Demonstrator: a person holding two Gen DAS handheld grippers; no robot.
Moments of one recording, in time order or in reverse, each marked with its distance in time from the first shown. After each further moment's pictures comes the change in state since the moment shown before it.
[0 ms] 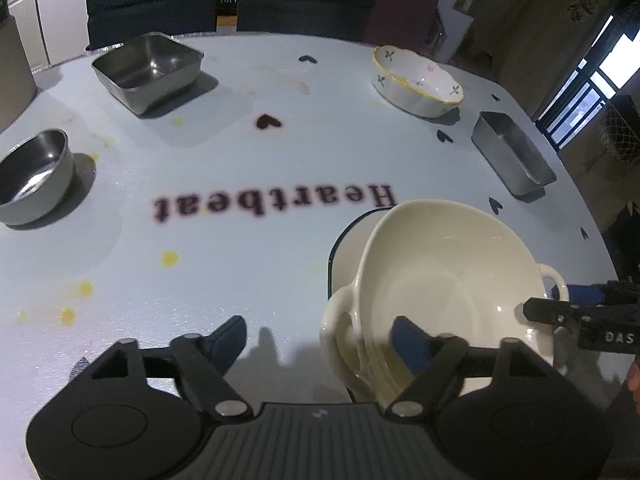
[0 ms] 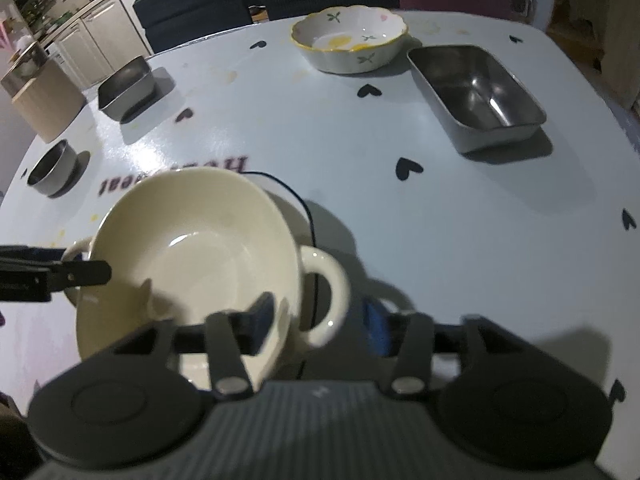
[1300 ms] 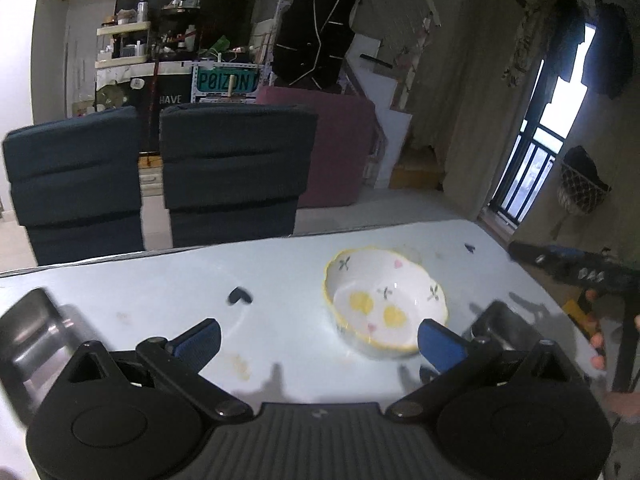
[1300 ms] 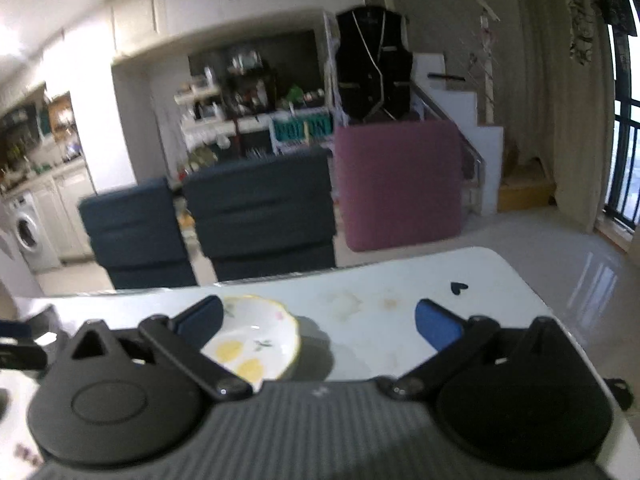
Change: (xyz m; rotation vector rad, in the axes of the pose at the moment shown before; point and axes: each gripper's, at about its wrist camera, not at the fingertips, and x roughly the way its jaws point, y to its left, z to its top) left arm 0.068 -0.033 0.200 0.159 -0.375 -0.116; right arm 0.020 -0.109 0.199 0.065 -0.603 -0.100
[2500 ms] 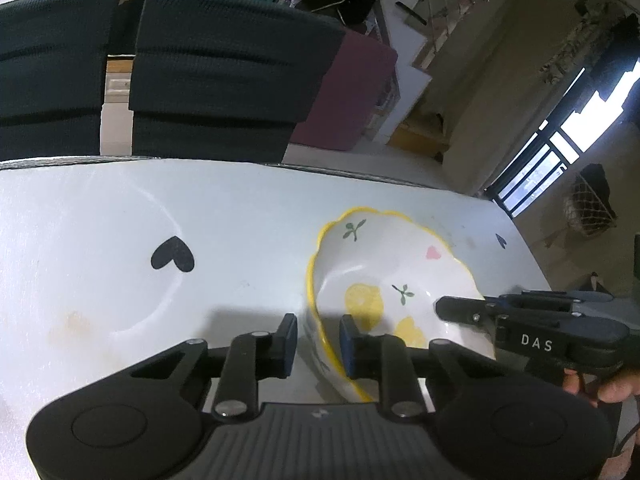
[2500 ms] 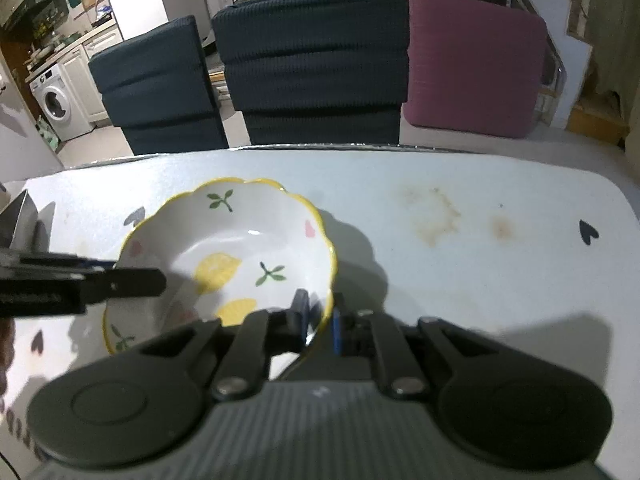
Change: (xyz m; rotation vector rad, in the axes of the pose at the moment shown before) left arm 0.137 0.020 0.002 -0.206 0.189 -0.084; right arm 0.141 0.050 -0.012 -0.132 0.450 0.142
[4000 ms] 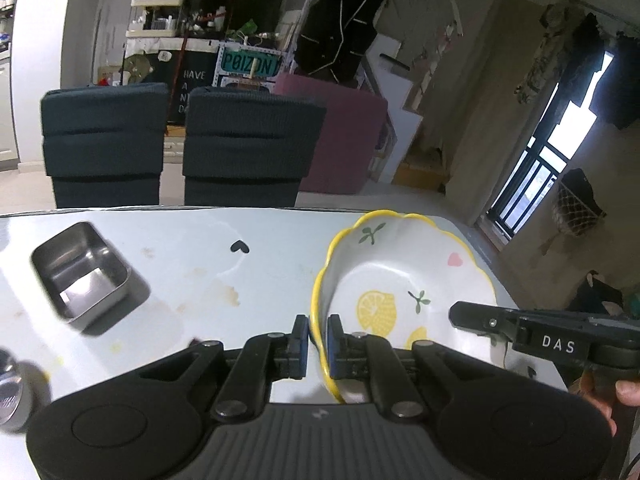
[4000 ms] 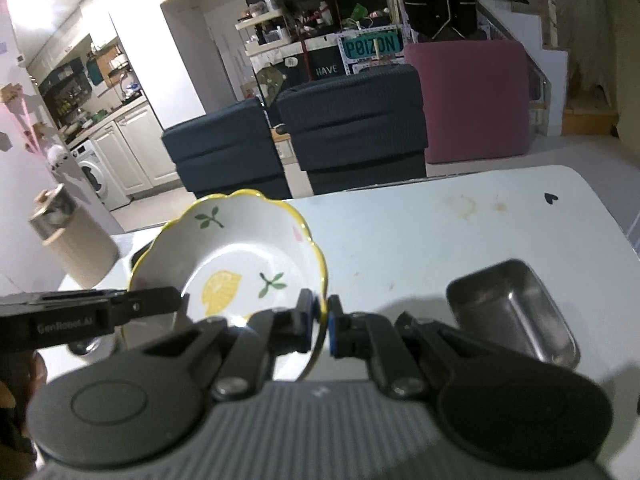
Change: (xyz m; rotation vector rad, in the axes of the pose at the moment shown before) left arm -0.243 -0.056 -0.097 0.083 -0.159 0.090; right arm -0.190 0.089 -0.080 0.128 -0.190 0.097
